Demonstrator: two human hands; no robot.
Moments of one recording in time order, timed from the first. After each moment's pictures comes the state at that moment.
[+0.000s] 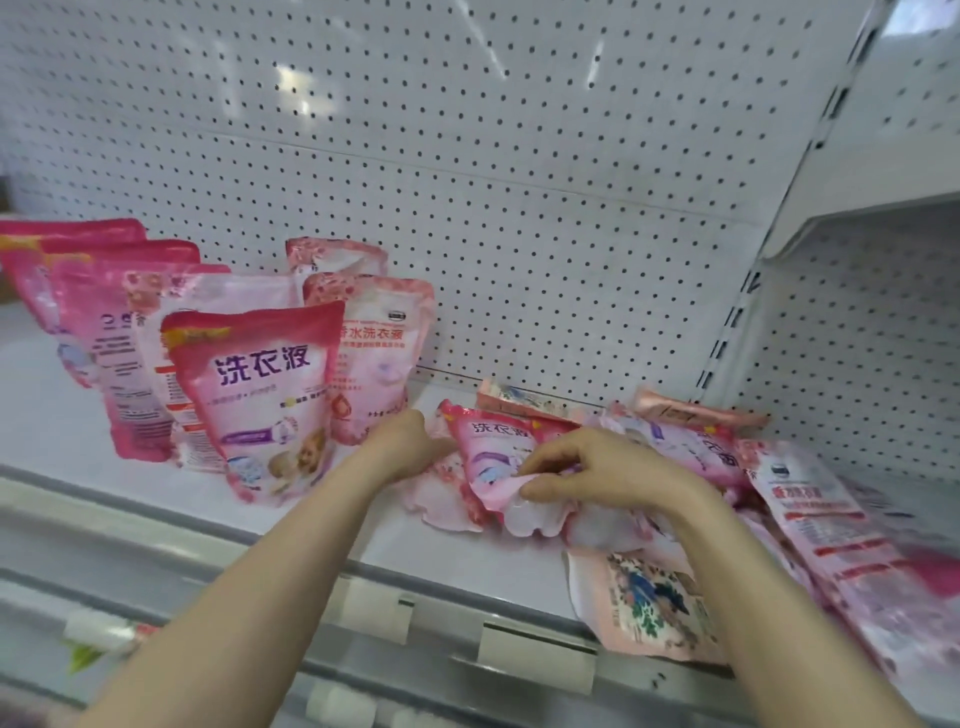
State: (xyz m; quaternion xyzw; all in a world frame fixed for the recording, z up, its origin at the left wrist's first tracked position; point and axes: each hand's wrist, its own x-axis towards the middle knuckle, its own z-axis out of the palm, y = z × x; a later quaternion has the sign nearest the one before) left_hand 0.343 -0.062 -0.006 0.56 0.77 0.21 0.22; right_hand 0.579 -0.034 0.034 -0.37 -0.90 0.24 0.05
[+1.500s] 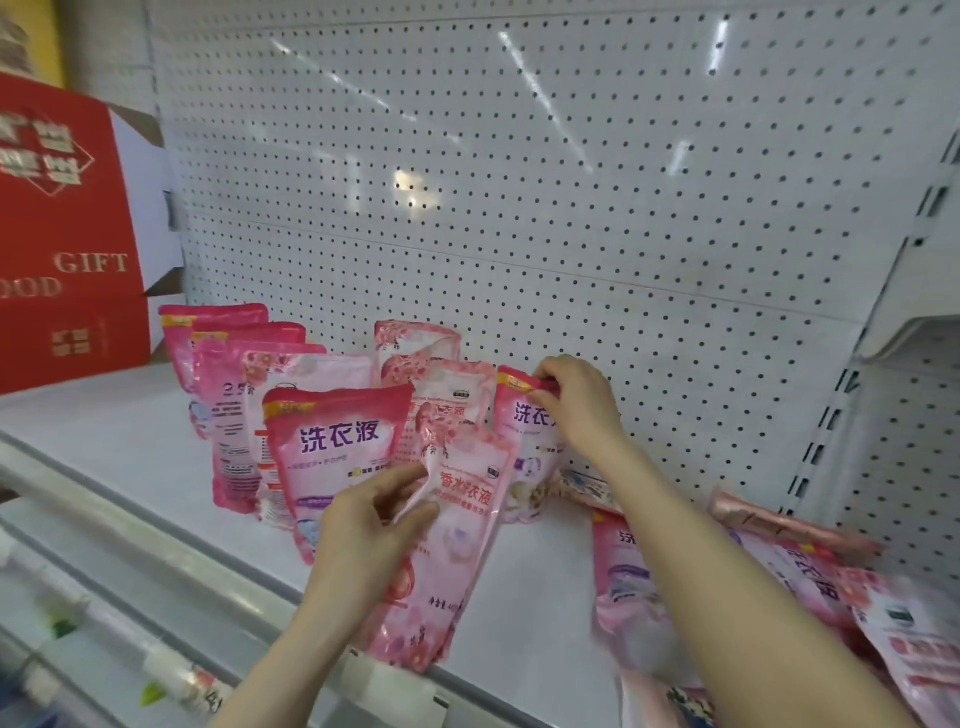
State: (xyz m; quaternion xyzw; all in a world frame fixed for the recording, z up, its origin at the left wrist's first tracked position) left_hand 0.334 -0.160 0.005 0.43 0.63 0.63 0.12; right_hand 0.462 0.057 0.089 -0.37 -0.86 0.03 0.36
